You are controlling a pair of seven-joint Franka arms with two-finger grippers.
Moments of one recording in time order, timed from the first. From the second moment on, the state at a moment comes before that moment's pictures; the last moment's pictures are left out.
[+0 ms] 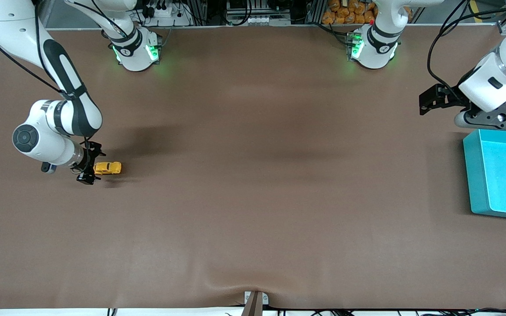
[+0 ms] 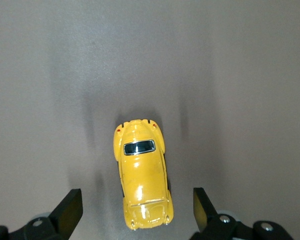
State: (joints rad) left arm -0.08 0.06 -0.09 -1.49 0.01 1.46 -0.06; right arm -0.11 0.36 0.01 -2.19 -0.02 2.46 1.58
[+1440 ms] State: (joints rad) left arm -0.08 0.06 -0.11 -1.49 0.01 1.46 -0.07; right arm -0.11 0.35 0.01 -2.26 -0.02 2.56 1.58
